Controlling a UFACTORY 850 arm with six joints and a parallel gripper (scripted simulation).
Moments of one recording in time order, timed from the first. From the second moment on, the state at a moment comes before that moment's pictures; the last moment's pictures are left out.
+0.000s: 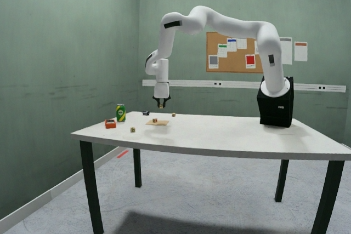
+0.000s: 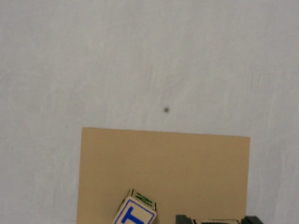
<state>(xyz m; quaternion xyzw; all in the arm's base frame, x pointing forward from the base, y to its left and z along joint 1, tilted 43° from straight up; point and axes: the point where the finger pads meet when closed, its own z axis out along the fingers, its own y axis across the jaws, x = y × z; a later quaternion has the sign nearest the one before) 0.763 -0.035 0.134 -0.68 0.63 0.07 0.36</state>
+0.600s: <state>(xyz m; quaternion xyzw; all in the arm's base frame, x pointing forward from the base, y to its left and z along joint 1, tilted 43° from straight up) 0.776 0.012 0.181 -0.65 0.66 0.10 0.36</state>
